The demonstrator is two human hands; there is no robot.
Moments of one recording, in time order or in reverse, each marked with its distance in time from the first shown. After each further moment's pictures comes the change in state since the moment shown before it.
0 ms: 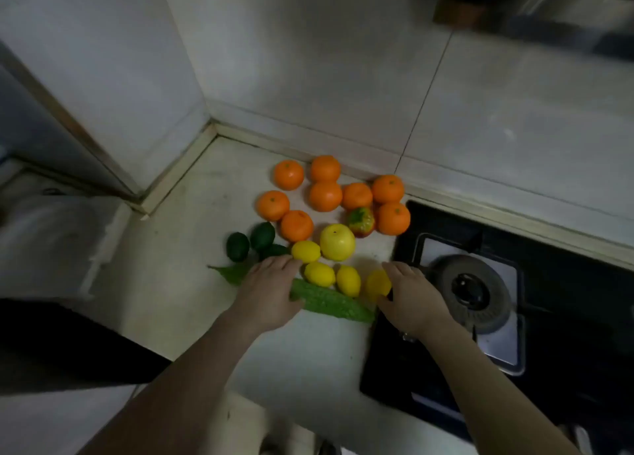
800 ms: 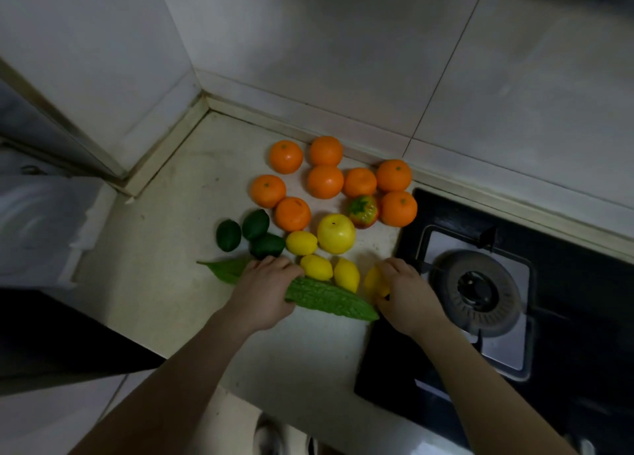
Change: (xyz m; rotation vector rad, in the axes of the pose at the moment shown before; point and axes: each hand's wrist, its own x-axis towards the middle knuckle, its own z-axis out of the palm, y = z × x) left_hand 0.017 -0.011 0.028 0.064 -0.057 0.032; right_hand 0.028 0.018 0.026 0.009 -0.011 -0.058
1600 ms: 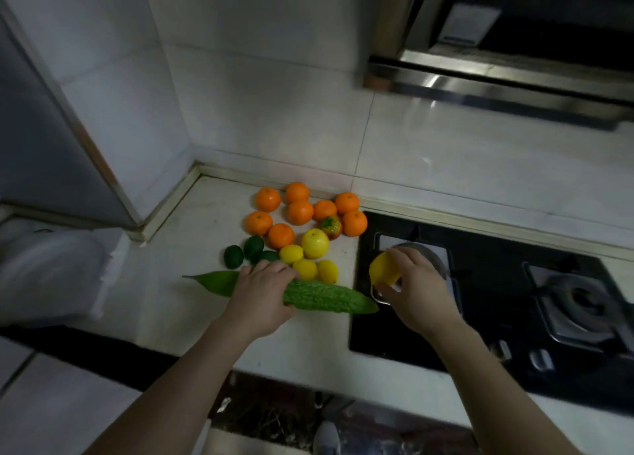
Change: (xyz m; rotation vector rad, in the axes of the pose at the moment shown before) left_hand -0.126 0.034 -0.083 0.027 0.268 0.192; right_hand -0.182 -0.095 -0.066 0.029 0.542 0.130
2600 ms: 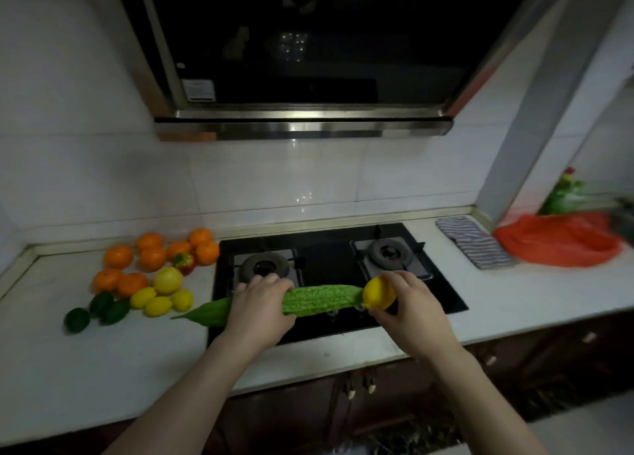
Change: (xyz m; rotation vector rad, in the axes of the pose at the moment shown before) left_hand -0.031 0.331 0.004 0.036 0.013 0.264; right_hand -0.276 0.168 -0.168 -0.027 0.261 0.292
